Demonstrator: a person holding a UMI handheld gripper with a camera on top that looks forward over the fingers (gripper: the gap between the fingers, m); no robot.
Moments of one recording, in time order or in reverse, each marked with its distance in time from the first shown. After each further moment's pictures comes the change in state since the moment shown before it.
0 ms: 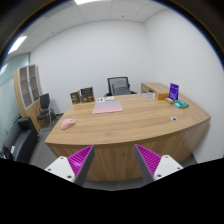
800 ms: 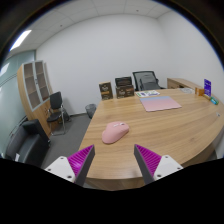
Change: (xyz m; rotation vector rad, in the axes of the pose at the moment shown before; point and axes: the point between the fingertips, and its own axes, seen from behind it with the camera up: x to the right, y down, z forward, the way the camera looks) arm -0.347 0.009 0.247 -0.001 -0.112 0.027
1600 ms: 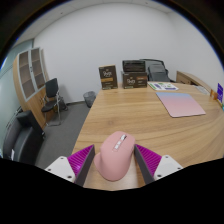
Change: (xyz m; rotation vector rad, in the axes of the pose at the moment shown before) arm -0.015 -0.017 0.194 -0.147 0.002 -0.052
